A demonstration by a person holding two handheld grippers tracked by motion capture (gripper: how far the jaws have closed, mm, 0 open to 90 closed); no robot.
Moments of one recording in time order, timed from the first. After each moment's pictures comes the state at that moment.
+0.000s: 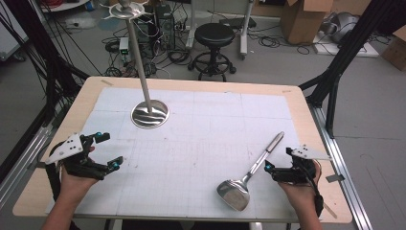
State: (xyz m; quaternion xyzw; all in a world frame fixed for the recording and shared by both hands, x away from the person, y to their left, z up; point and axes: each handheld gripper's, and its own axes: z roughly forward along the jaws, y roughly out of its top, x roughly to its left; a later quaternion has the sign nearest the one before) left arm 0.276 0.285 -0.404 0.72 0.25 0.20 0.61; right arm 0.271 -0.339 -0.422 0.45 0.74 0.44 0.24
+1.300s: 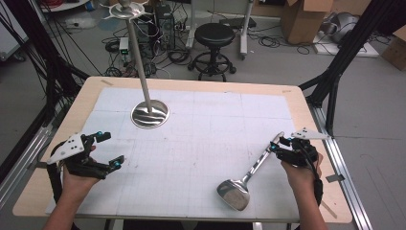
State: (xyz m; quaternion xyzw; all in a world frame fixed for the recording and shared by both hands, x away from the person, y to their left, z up) left arm 0.277 0.283 -0.404 0.72 0.25 0.21 0.62; right arm 0.307 -0.338 -0.391 0.47 0.75 0.39 0.24
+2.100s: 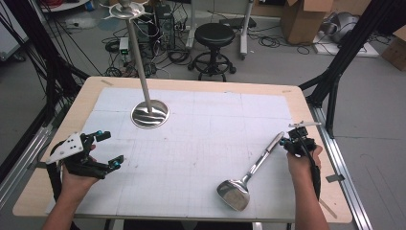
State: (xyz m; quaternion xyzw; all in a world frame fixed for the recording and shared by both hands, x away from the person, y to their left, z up) left arm 0.277 0.282 -0.402 0.72 0.24 0.21 0.62; right arm 0.356 -0.355 -0.413 0.56 0.76 0.25 0.23
